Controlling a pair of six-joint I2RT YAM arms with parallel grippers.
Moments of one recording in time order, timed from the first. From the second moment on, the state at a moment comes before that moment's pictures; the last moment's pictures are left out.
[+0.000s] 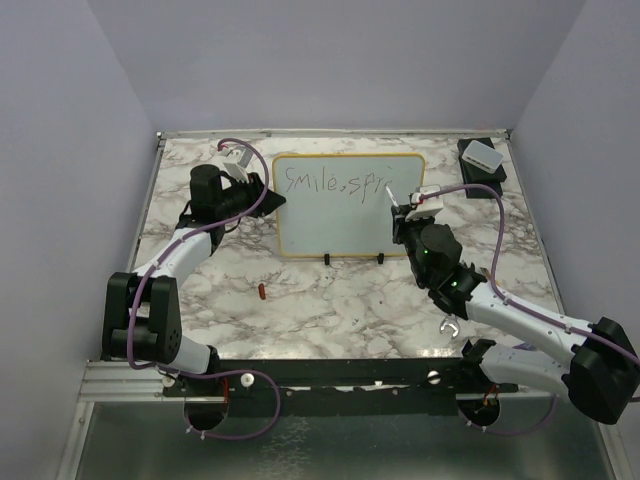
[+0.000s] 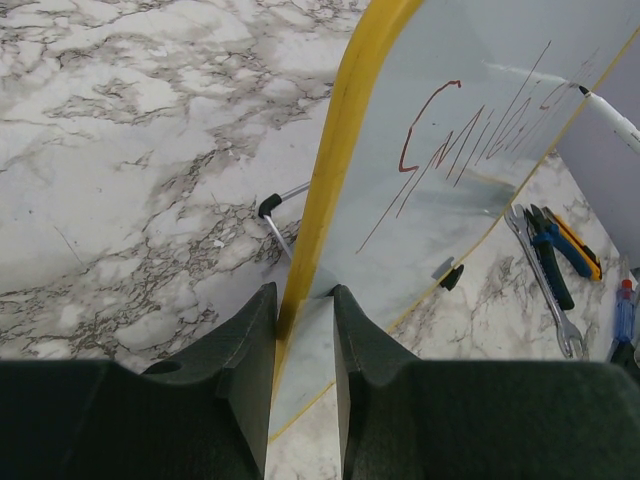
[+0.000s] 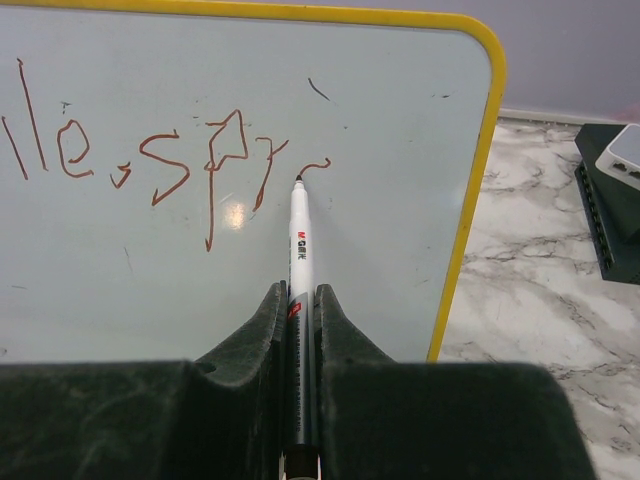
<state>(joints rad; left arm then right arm) -0.11 1.45 0.86 0.27 0.69 -0.34 0.74 1.08 0.59 0.45 0.58 0.02</state>
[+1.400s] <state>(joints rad) -0.11 1.45 0.86 0.27 0.69 -0.34 0.74 1.07 0.56 0.42 0.59 0.08</state>
